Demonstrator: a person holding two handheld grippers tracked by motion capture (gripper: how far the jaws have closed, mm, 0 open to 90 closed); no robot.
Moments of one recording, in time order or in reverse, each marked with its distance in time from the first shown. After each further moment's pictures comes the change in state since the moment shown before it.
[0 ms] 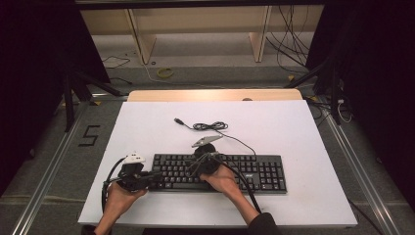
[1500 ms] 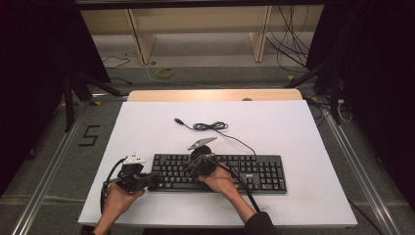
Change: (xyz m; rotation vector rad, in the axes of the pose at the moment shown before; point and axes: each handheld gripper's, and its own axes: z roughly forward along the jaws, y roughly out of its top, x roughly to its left) left arm 0.003 -0.003 0.001 0.057 0.045 0.009; right arm 0.001 -0.002 0.018 0.063 -0.004 -0.027
